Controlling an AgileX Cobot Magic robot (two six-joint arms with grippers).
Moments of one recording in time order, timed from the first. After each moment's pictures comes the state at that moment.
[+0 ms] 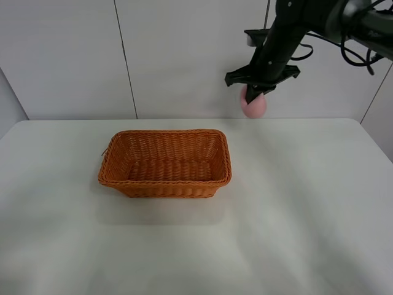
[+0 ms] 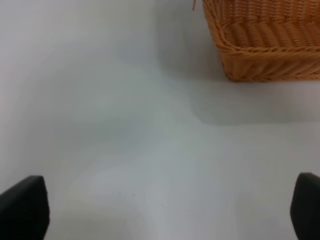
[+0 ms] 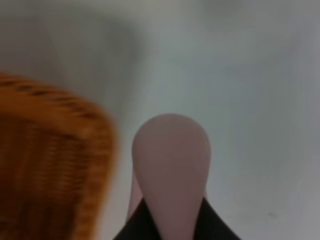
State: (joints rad) left arm -0.02 -0.01 -0.49 0.01 1.06 0.02; right arm 0.32 2.17 -2.12 0.06 1.22 0.03
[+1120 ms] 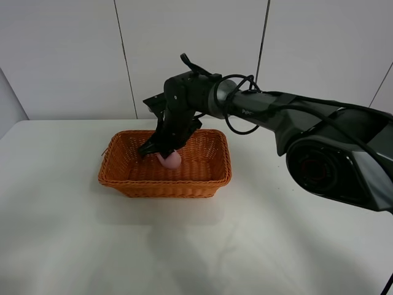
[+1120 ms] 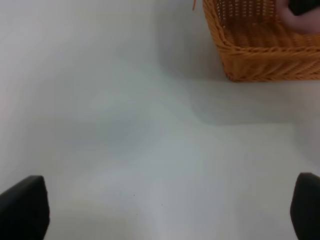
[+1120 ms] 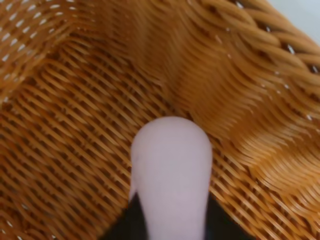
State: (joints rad) left arm -0.02 -0.01 -0.49 0.01 1.06 0.02; right arm 0.69 2.44 -2.12 0.02 0.92 0.03
